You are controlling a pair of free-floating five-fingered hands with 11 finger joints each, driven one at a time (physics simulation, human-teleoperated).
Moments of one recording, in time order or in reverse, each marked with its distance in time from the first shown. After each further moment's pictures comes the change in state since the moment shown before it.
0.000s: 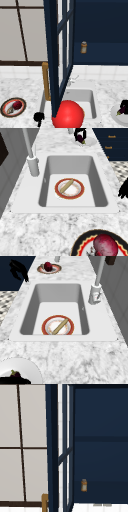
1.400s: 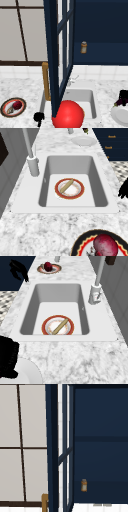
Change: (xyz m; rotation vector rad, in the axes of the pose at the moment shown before) left hand 0.000 0.000 0.000 0.000 0.000 0.000; right hand 0.075 -0.103 0.056 -0.099 0.105 0.052
